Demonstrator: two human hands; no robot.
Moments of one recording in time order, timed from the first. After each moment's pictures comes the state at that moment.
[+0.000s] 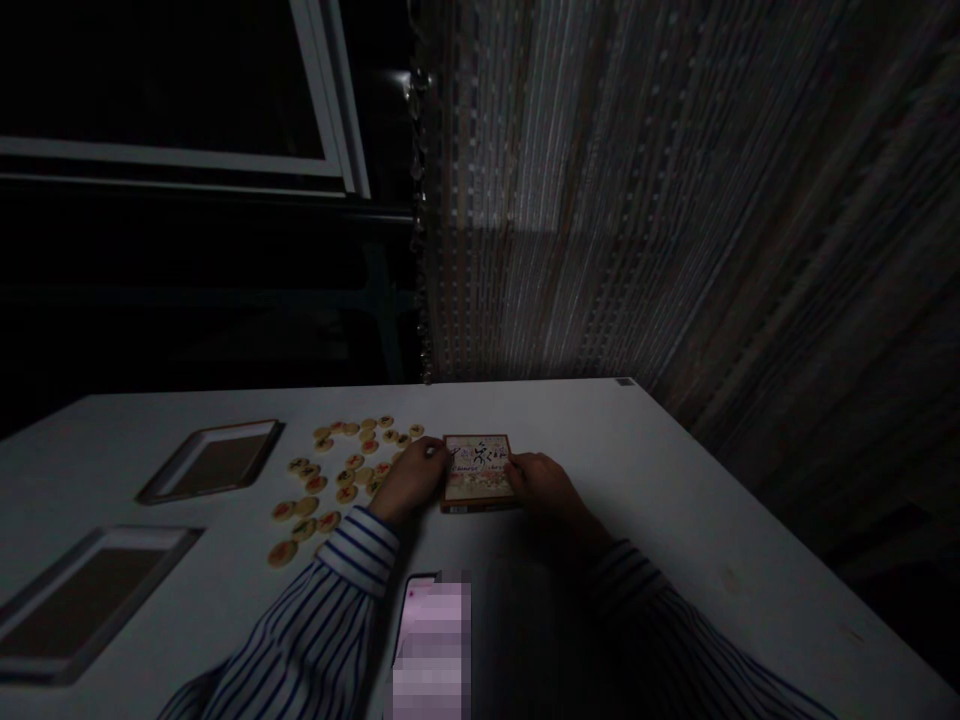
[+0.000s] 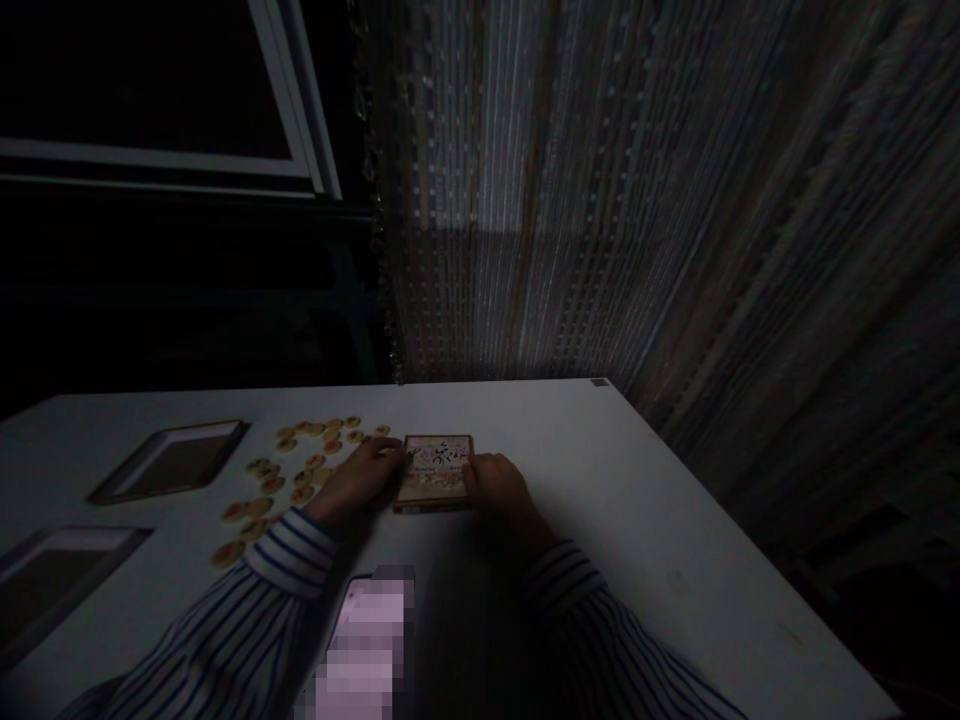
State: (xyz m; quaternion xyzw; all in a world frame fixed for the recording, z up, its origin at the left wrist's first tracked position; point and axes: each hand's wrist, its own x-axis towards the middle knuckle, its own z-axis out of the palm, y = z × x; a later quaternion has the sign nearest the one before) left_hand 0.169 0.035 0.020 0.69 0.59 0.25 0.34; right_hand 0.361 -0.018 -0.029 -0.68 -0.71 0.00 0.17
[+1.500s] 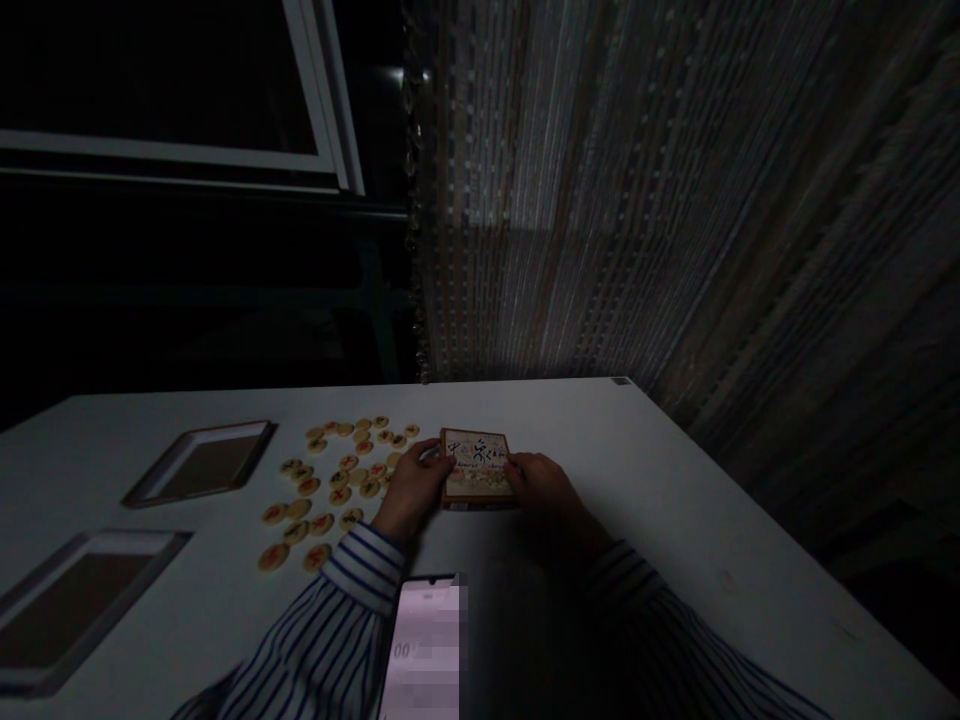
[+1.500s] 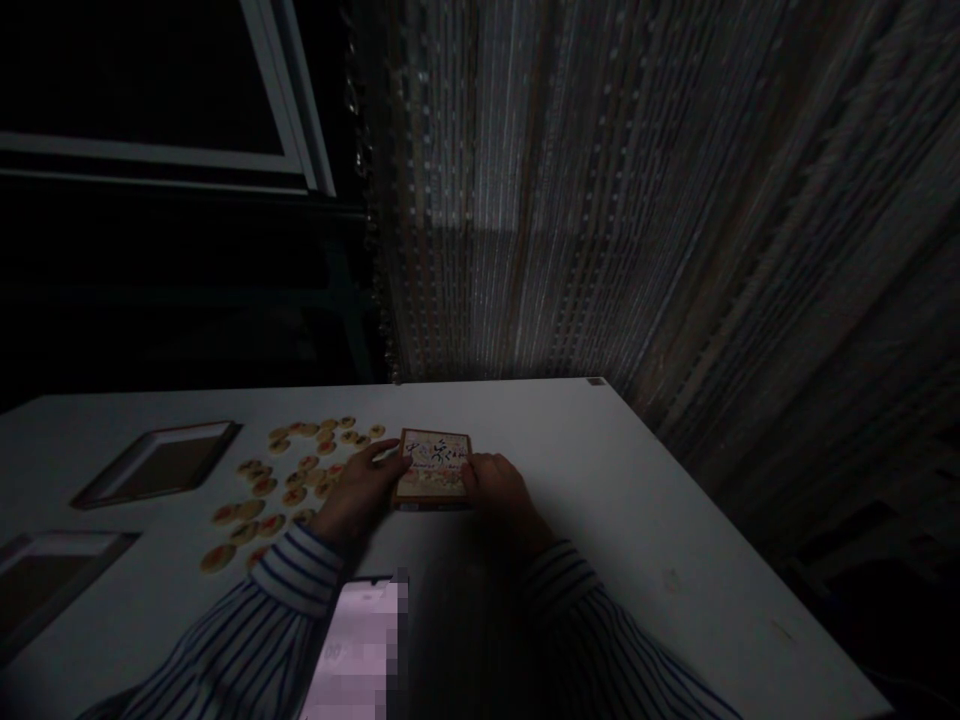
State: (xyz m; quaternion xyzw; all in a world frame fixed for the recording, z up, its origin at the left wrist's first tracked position) left_hand 0.183 0.024 0.003 0.50 0.50 0.41 0.59; right_hand 0.364 -0.021 -0.025 -0.69 -0.70 0.01 0.18
